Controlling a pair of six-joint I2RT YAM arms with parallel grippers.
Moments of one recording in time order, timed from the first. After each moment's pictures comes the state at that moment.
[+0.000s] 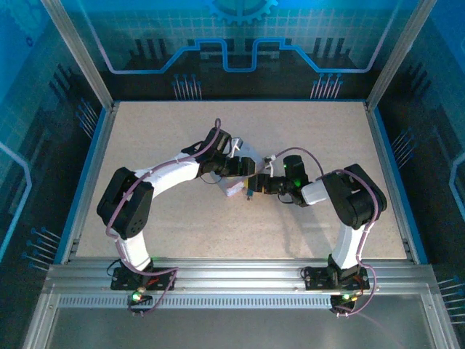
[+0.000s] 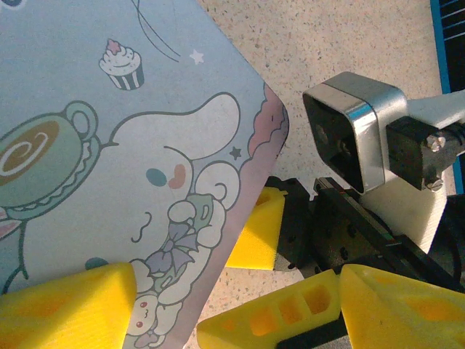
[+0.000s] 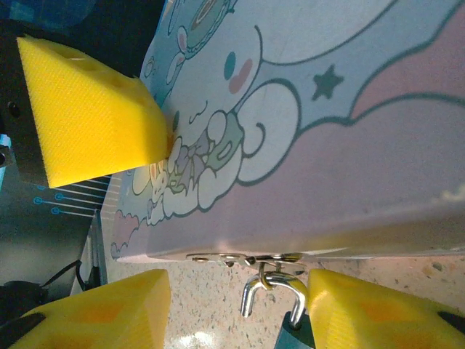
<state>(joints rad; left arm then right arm) -0.54 1.80 1.23 -0.30 0.42 -0.56 0.38 1.85 0.66 0.63 -0.79 0.64</state>
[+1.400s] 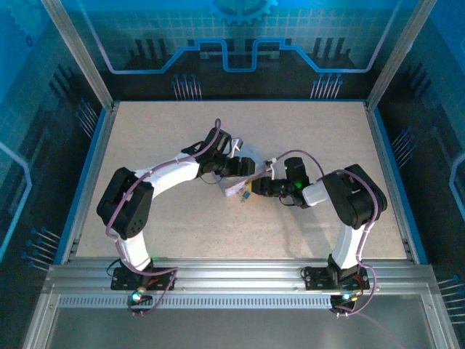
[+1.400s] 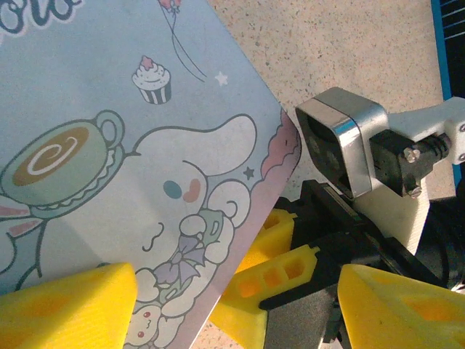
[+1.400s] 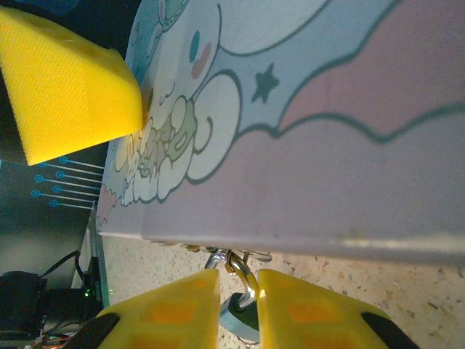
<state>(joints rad) -0.54 1.80 1.23 -0.30 0.42 -0.56 0.37 1.85 0.64 0.61 -0.81 0.62</state>
